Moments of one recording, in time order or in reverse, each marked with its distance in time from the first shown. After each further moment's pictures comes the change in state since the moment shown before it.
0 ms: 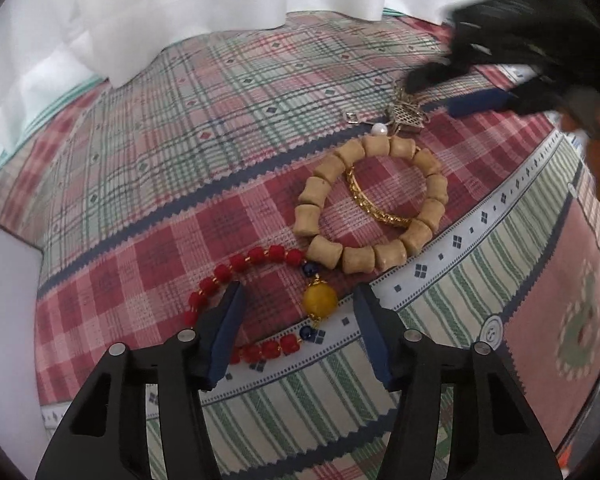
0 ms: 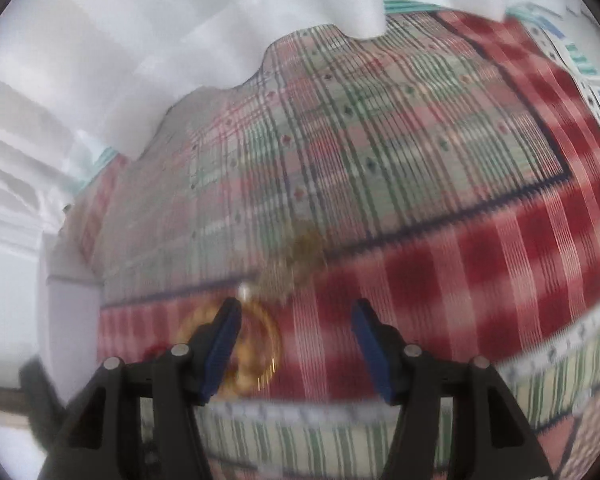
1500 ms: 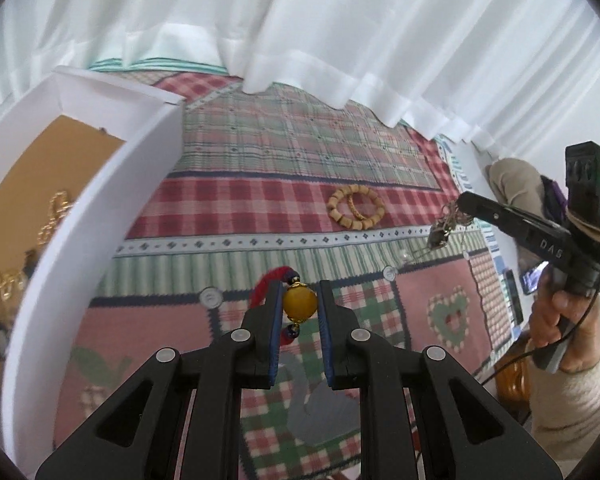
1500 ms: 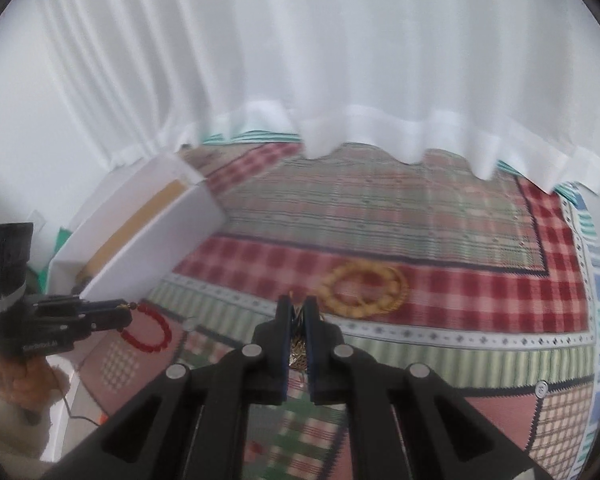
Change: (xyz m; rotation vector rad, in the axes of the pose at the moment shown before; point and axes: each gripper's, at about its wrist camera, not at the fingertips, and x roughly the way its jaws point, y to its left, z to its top) left arm -0.219 0.097 -0.117 -0.413 -0.152 -0.189; right arm -0.147 0.124 -0.150 -0.527 -0.245 0.086
